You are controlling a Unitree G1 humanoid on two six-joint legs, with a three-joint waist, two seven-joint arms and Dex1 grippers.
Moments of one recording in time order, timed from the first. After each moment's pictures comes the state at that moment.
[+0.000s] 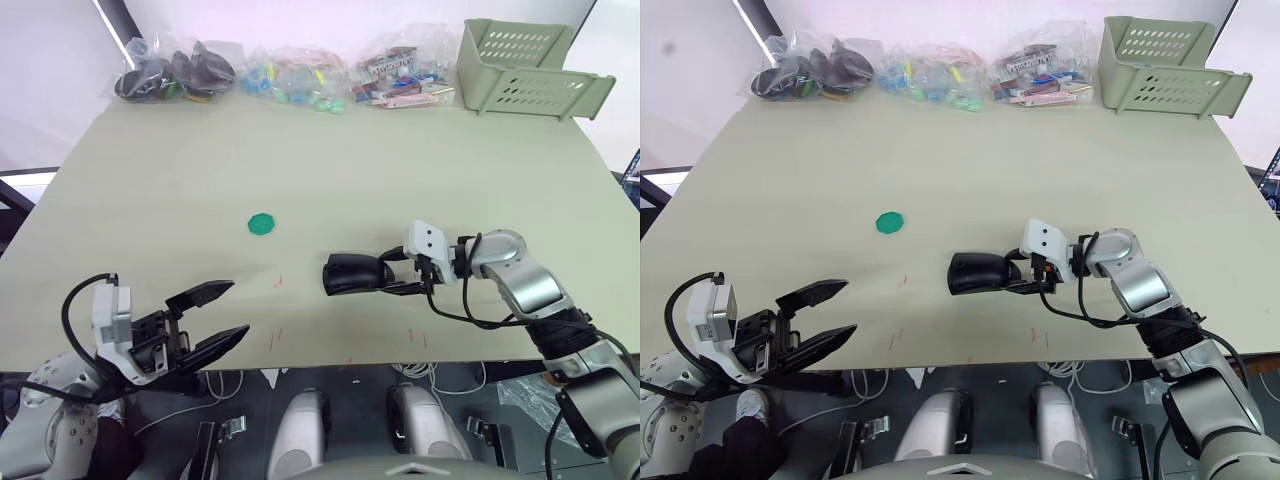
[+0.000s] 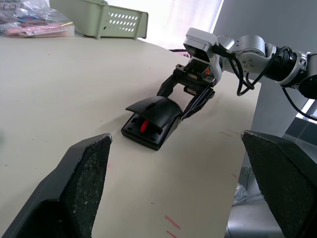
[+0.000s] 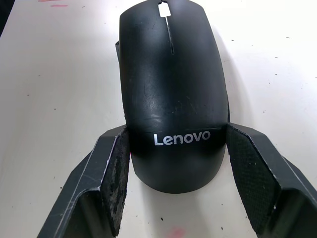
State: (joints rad) left arm 0.27 0.66 0.46 -0.22 -0.79 0.24 -1.32; right arm -0.57 -0.49 0.34 0.11 0.12 0.30 1.17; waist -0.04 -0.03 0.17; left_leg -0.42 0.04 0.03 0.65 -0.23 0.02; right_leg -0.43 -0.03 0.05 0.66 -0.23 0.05
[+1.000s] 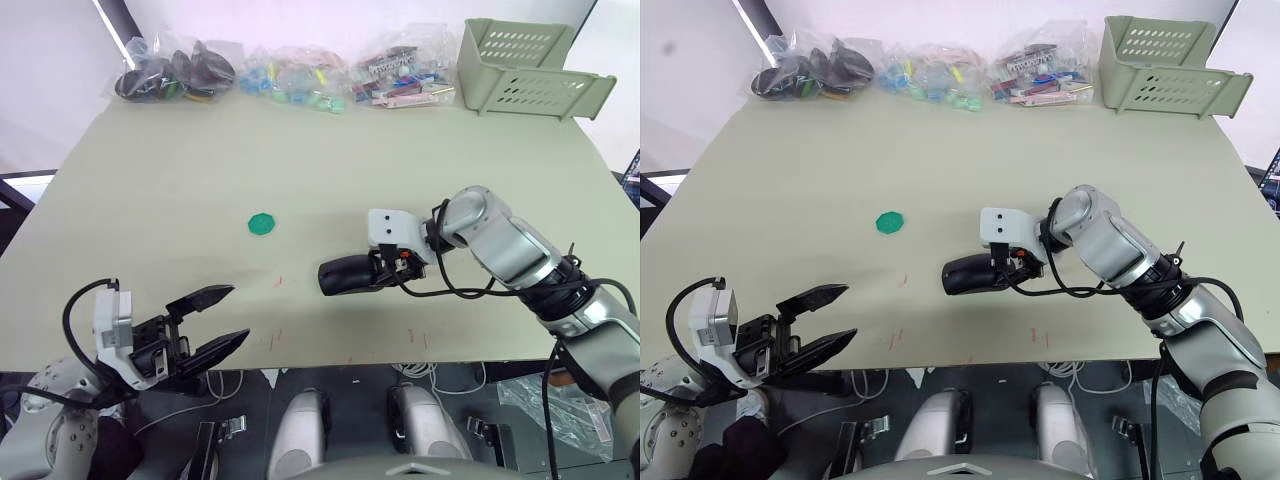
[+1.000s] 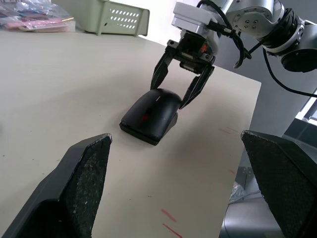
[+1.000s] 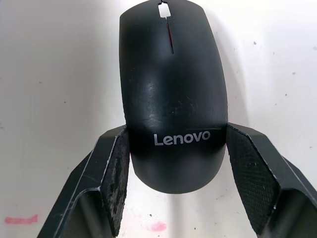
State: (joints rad) left arm 0.30 0.66 0.46 -0.22 -0.79 0.23 -1.32; right arm -0.90 -0.55 0.62 -0.07 -0.01 0.76 1.23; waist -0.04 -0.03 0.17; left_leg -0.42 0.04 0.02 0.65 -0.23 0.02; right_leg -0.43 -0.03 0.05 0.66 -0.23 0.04
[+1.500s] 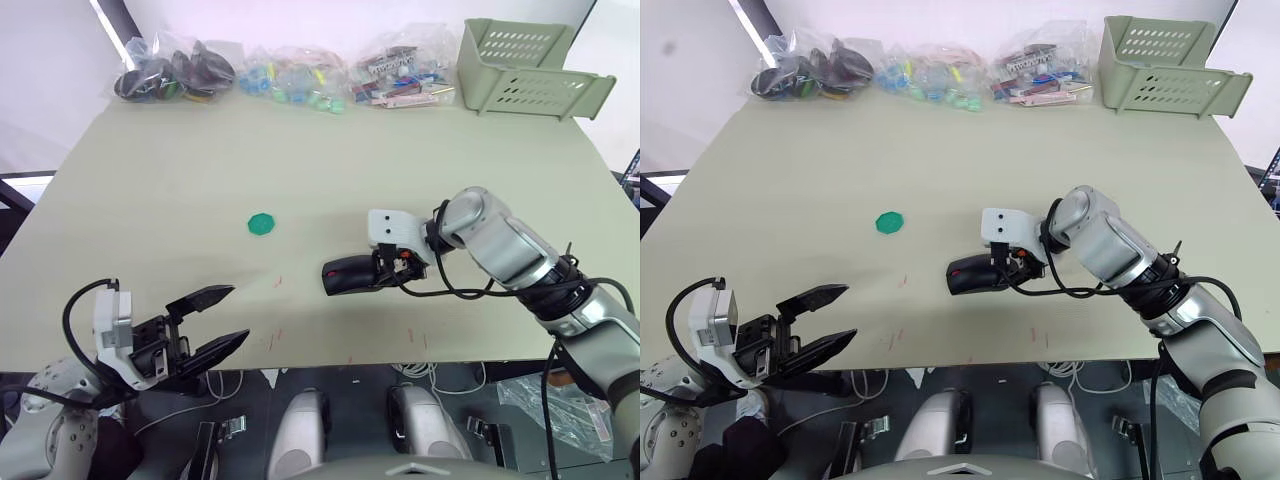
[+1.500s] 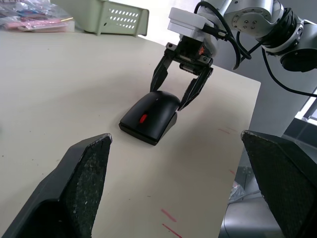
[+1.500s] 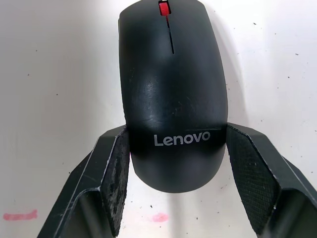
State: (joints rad) left arm 0.30 0.66 0.46 -0.22 -0.79 0.23 -1.32; right arm -0.90 -0.55 0.63 -0.07 -0.03 0.80 1.23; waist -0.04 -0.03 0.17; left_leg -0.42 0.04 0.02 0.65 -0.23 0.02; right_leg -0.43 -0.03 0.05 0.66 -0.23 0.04
